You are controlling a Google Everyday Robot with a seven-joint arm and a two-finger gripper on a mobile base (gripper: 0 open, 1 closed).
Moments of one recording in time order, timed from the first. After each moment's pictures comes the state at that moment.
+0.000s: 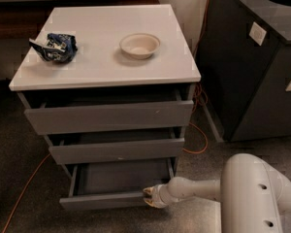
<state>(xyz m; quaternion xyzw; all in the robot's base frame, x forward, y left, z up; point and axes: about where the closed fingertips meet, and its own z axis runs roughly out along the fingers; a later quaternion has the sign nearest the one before) 0.529 -0.027 0.192 -0.73 0.61 0.13 0.28</state>
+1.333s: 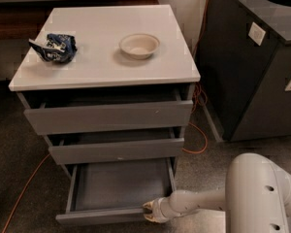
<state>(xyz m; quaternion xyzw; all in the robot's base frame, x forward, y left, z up) 0.471 -0.027 0.192 -0.74 0.60 0.14 0.27</state>
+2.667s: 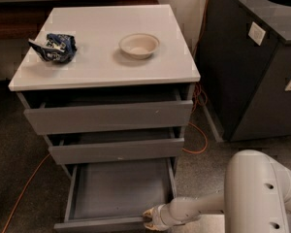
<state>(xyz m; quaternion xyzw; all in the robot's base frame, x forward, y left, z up) 0.434 -0.023 0.196 -0.75 0.59 0.14 0.27</state>
